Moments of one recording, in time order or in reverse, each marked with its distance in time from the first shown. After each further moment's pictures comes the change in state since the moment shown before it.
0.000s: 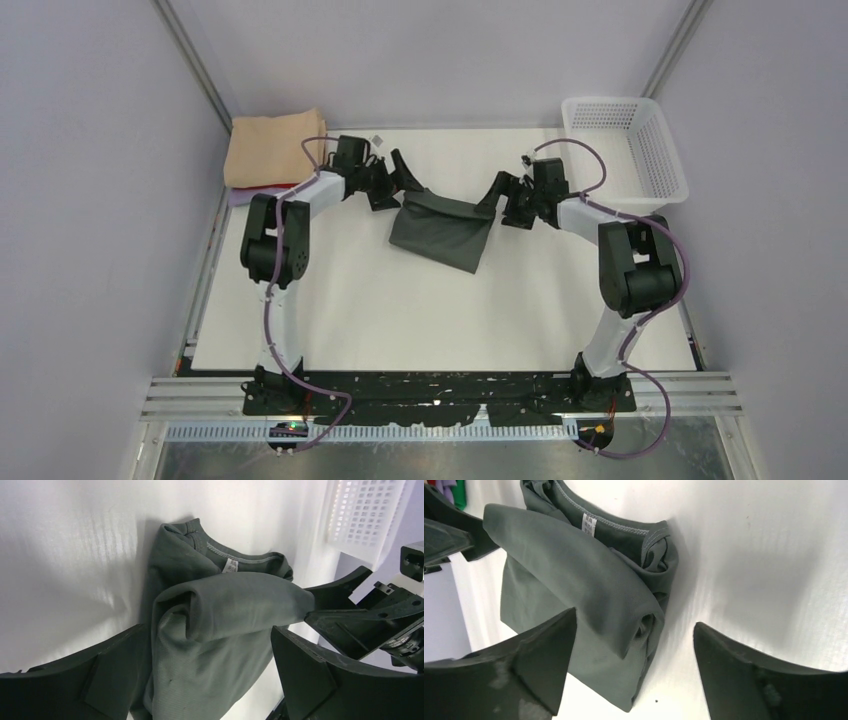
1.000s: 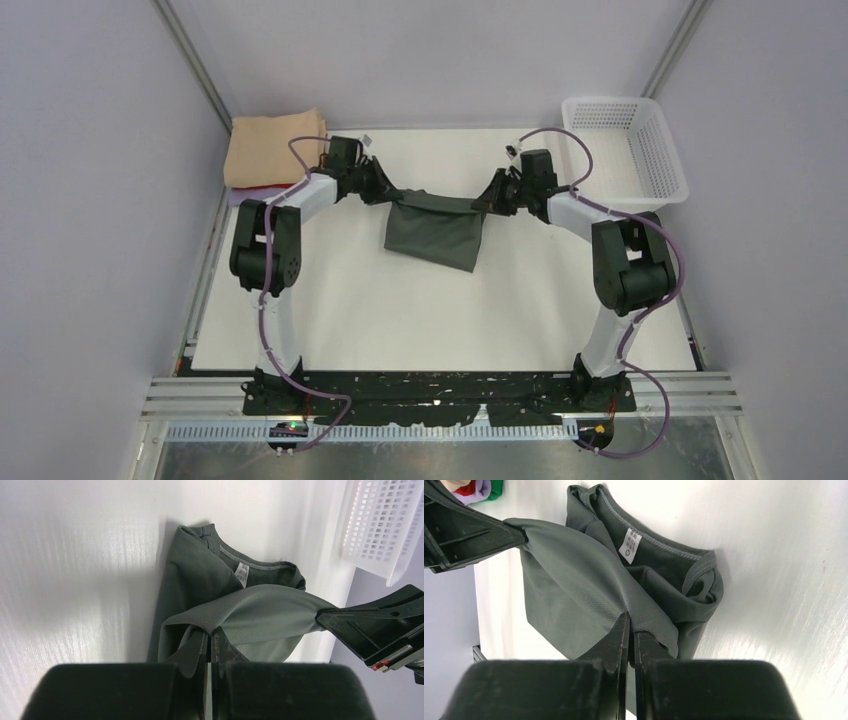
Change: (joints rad) left arm 0.021 -0.090 -0.071 -0.016 -0.093 0.013; right arm 0.052 0.036 0.098 0.004 -0.034 -0.025
